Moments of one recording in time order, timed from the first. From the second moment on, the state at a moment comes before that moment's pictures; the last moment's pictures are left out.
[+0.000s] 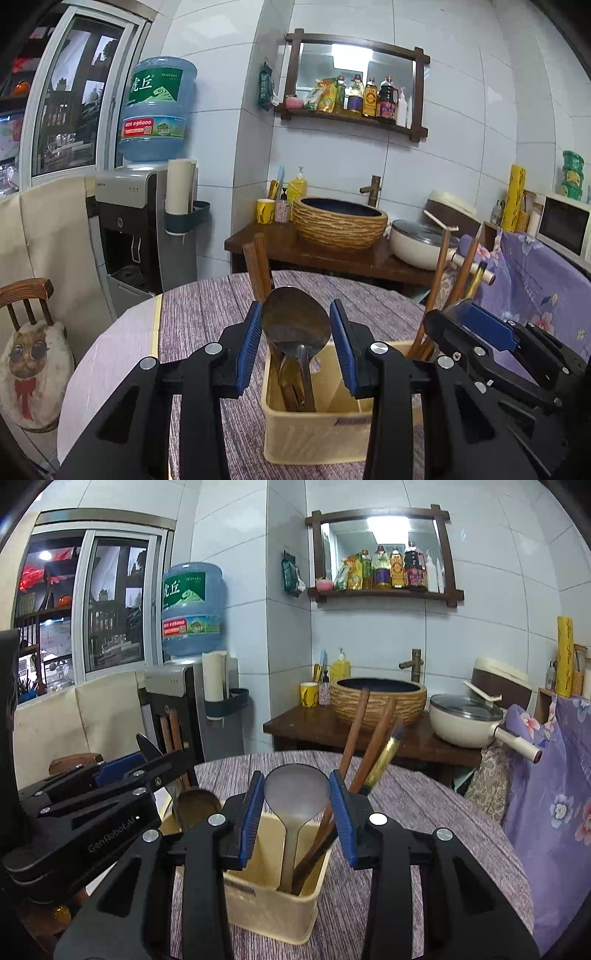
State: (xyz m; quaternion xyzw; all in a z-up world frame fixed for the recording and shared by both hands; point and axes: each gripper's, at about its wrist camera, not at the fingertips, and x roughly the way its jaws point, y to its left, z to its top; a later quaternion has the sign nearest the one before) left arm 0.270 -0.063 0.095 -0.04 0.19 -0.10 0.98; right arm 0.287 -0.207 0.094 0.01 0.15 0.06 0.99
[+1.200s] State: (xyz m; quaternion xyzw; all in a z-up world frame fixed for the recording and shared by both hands) left arm 0.092 0.001 0.004 -0.04 0.24 -0.08 0.97; right arm 0.108 -0.230 -0.010 0.05 0.21 0.11 0.97
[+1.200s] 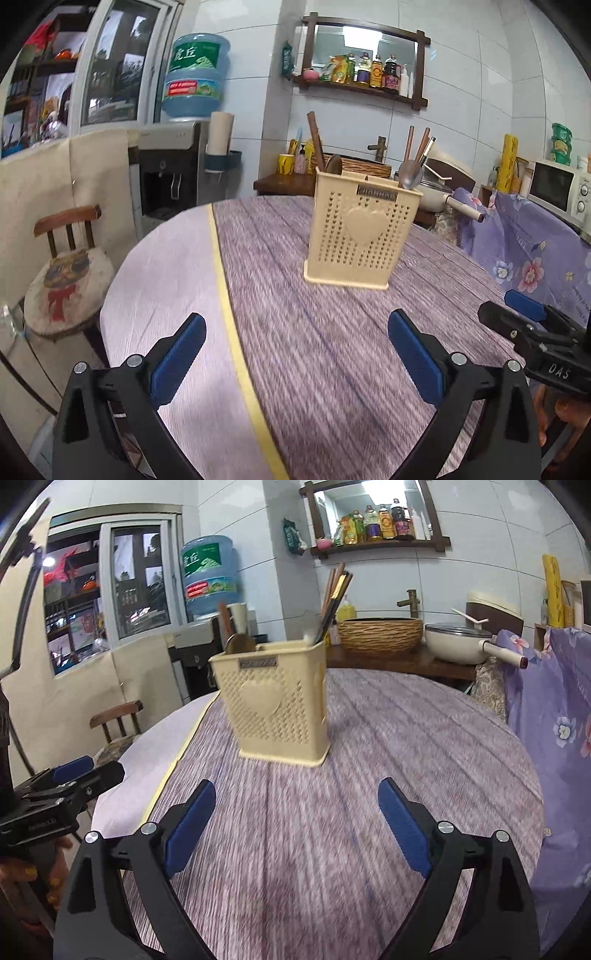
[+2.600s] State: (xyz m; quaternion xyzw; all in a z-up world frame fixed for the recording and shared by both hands) left arm 0.008 0.013 0.019 -0.03 0.19 -0.09 0.98; right arm 0.004 -0.214 0.017 0.02 0.14 0.14 0.98
